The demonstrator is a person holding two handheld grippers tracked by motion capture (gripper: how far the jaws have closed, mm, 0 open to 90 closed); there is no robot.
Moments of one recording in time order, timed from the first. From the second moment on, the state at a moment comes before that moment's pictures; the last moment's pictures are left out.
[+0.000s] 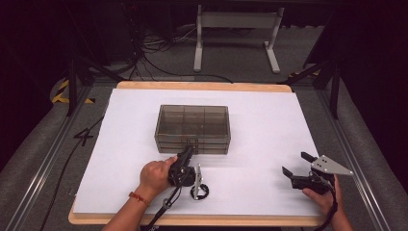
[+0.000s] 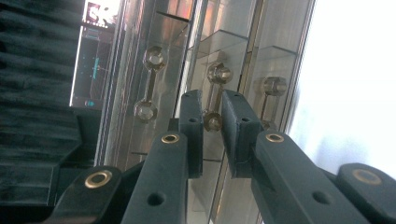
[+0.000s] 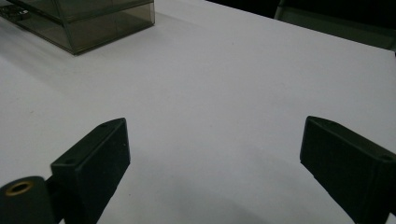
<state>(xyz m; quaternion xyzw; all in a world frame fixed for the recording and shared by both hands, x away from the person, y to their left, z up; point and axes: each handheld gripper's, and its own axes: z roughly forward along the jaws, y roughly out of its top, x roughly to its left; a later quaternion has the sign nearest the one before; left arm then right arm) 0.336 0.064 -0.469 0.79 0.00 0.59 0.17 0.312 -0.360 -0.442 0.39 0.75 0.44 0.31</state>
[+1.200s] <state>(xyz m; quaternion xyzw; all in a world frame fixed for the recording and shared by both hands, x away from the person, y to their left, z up) 0.323 0.069 -0.463 0.80 -0.01 0.57 0.17 0.312 -0.360 -0.443 0.39 0.75 0.44 0.31</state>
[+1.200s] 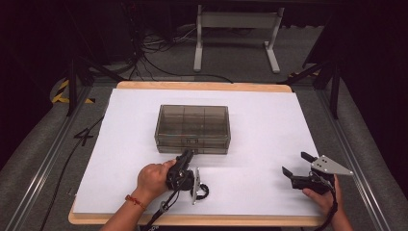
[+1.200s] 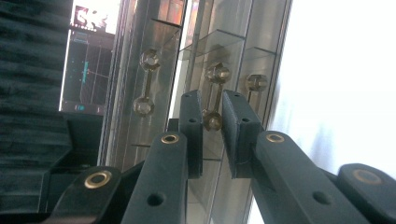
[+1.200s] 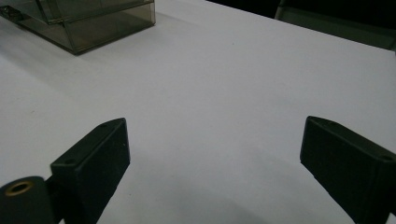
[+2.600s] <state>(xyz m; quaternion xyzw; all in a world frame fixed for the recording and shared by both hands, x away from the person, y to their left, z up) 0.298 0.074 -0.463 0.80 -0.02 0.57 0.18 0.312 -0.359 -0.443 0.38 0.75 0.44 0.30</state>
